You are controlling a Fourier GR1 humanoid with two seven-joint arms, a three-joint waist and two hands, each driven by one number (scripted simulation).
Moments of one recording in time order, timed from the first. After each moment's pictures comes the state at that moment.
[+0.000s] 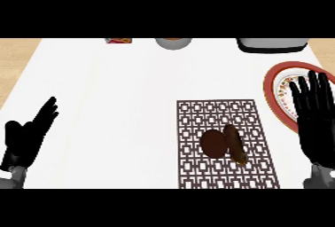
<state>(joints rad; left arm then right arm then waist) -0.05 0.62 -0.23 -1.37 0.34 0.21 0.04 -0.04 -0.29 0.00 -1.73 -0.48 -0.14 -0.14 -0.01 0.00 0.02</state>
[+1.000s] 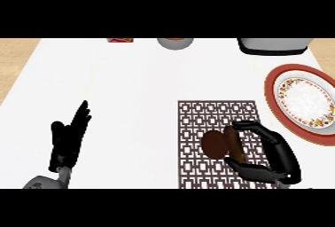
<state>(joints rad) -0.07 0.39 -0.32 -1.40 0.27 0.39 0.11 0.03 -0.32 0.26 -1.52 -0.10 -0.05 -0.48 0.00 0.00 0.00</state>
